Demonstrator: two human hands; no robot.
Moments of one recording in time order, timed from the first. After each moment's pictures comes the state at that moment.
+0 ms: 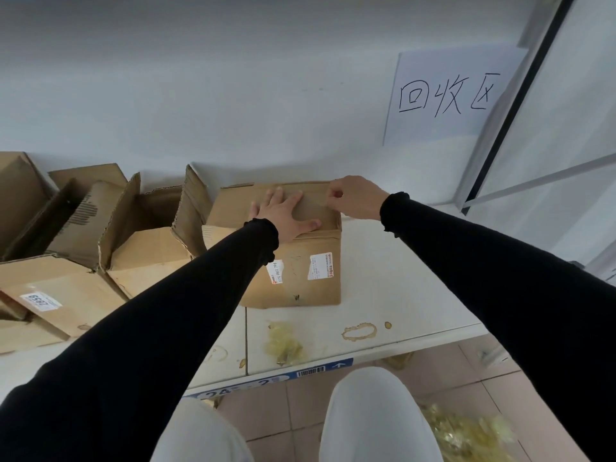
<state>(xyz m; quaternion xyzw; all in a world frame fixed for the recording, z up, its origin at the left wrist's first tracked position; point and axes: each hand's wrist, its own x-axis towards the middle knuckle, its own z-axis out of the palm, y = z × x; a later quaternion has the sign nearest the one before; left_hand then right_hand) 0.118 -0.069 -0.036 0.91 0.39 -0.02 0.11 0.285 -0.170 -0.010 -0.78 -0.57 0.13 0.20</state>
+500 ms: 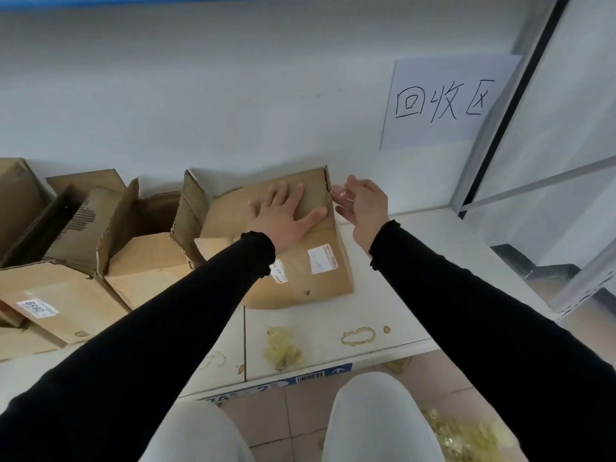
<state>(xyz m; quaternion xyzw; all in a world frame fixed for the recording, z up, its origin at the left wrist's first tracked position) 0.109 -0.086 -0.028 0.92 0.36 0.08 0.15 0.251 -0.187 -0.020 -0.54 -0.15 0.33 0.76</state>
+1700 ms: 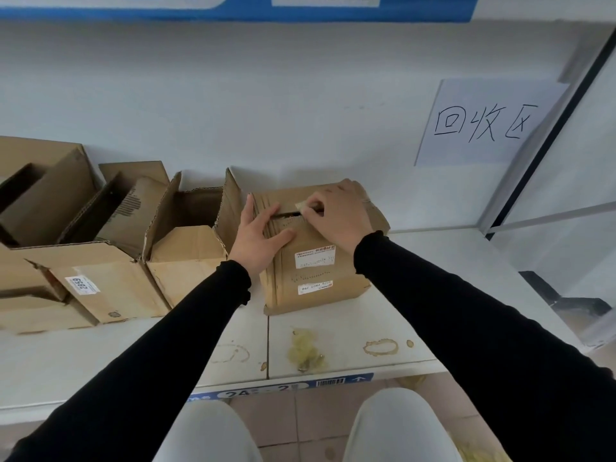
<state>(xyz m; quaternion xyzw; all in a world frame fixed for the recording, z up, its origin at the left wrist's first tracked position) 0.011 -0.056 -0.058 0.77 0.38 0.29 0.41 0.194 -0.125 -0.026 -0.74 -0.61 -0.08 0.26</state>
